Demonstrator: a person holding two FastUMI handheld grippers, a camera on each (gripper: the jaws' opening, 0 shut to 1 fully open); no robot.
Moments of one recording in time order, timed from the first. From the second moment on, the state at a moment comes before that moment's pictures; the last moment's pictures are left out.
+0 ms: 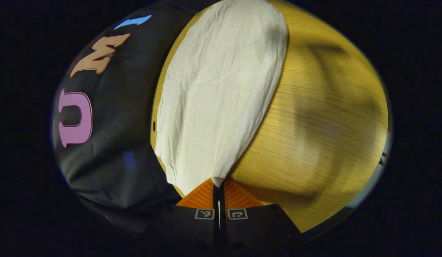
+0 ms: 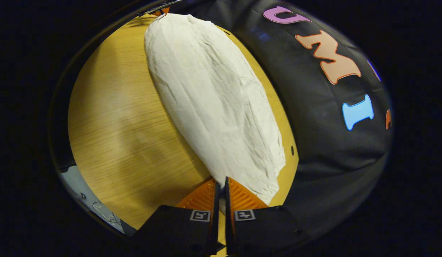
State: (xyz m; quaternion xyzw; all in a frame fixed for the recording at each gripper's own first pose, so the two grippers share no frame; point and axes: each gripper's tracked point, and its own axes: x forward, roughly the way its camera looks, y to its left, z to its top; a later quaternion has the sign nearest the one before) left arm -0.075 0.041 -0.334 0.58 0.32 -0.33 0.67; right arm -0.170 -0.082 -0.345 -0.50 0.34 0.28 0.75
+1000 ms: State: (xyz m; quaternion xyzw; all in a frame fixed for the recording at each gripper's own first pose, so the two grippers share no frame) left arm 0.098 0.016 -0.191 0.55 0.26 -0.19 0.77; right arm -0.005 -0.082 -0.224 -0.37 0.23 0.13 0.89
